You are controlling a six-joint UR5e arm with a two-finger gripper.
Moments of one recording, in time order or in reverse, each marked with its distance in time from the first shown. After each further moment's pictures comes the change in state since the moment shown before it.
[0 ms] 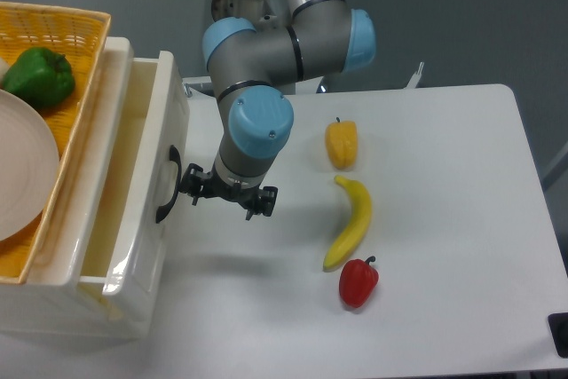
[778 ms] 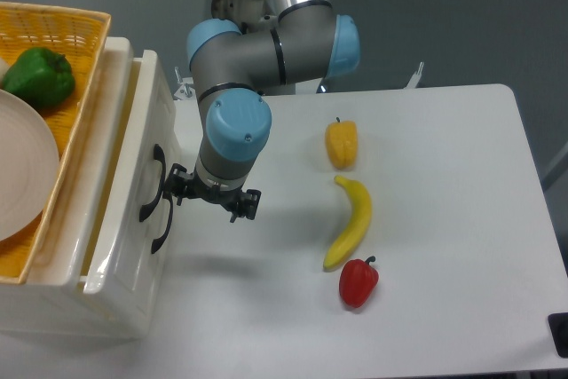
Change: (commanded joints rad) arm -0.026 -0.003 0.003 0.002 0.000 0.003
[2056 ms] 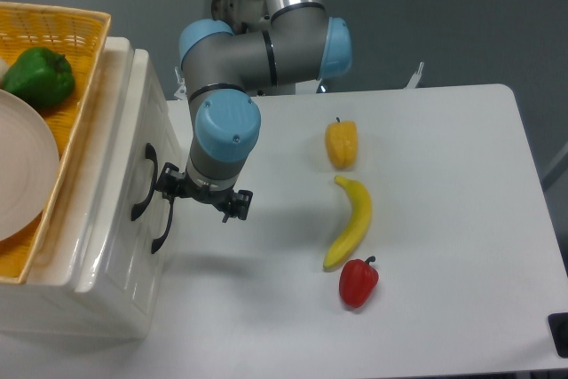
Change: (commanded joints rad) arm 0.000 0.003 0.008 0.003 0.006 0.009
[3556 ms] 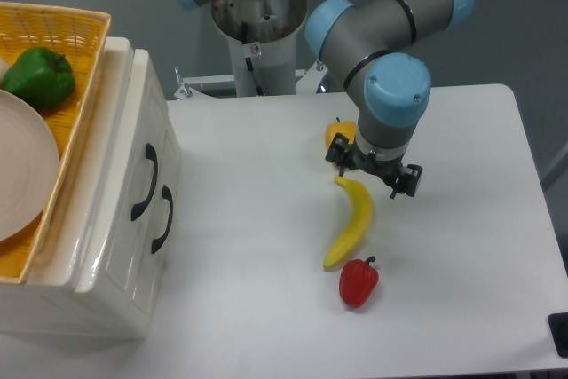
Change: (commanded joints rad) arm 0.333 0.014 0.035 0.003 0.345 0.753
